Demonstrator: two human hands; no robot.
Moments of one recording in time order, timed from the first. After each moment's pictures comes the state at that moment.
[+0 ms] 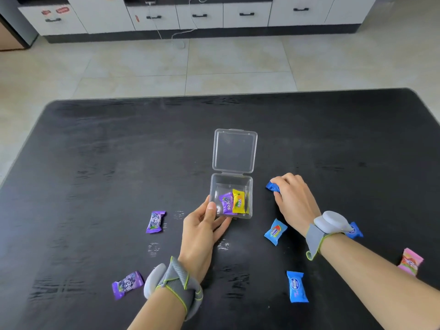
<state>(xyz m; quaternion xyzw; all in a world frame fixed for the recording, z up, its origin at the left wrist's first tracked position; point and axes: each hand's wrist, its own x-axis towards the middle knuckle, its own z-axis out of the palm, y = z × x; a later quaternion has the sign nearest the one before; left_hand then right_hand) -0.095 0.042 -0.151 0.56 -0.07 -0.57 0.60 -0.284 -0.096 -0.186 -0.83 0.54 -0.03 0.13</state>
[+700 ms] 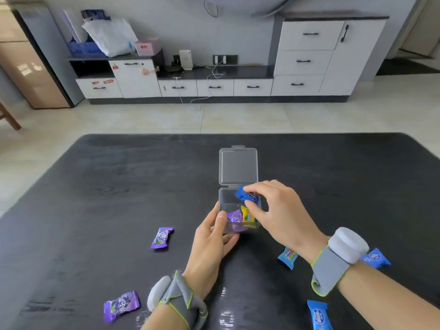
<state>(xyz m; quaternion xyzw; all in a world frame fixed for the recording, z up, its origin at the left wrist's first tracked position) -0.093 0.047 -0.176 0.55 -0.22 -0.55 0.59 -0.232 -0.051 -0.136 -0.87 0.37 -0.29 0.15</state>
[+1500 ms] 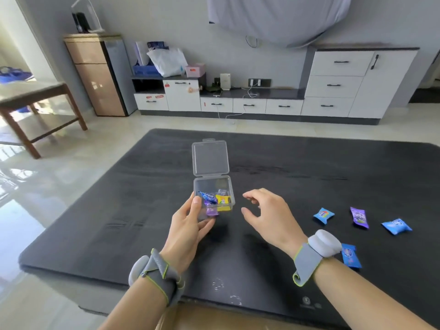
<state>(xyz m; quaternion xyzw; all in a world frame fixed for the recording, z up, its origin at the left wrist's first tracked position) -0.002 0.234 -0.167 0.57 -0.22 -0.42 0.67 -0.170 0.111 -0.164 -0.87 0.34 -0.28 0.20</state>
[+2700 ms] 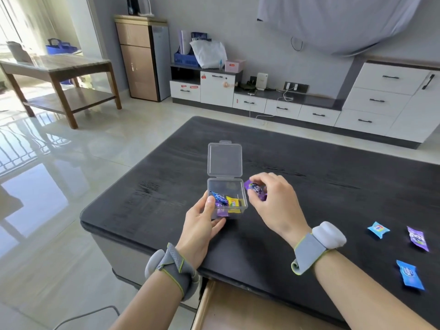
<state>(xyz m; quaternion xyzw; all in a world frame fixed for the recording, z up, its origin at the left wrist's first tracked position) 0.062 0.294 -0.190 0.56 -0.14 -0.41 0.71 -0.063 0.162 -0.152 -0.89 0.30 -0.32 0.15</state>
